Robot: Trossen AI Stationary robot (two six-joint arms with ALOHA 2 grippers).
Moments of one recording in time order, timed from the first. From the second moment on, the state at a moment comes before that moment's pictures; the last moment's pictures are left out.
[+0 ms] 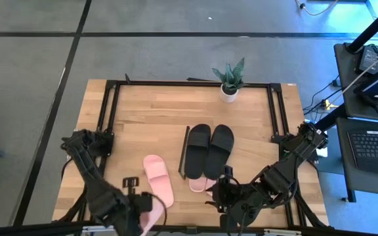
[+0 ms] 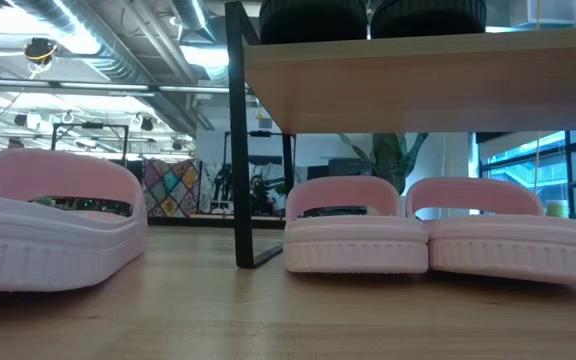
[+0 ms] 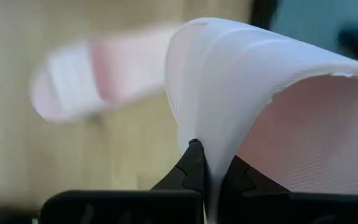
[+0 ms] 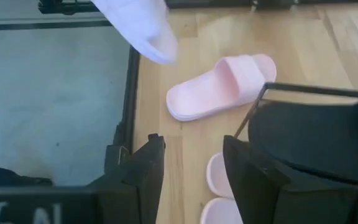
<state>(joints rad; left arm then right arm) -0.87 1.95 2.10 -1.57 -0.18 -1.01 0.73 1.84 1.94 -0.95 0.47 0.58</state>
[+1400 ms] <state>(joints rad) -0.31 1.91 2.34 -1.57 -0.45 -0.70 0.71 1.83 2.14 -0.69 0.75 -0.30</state>
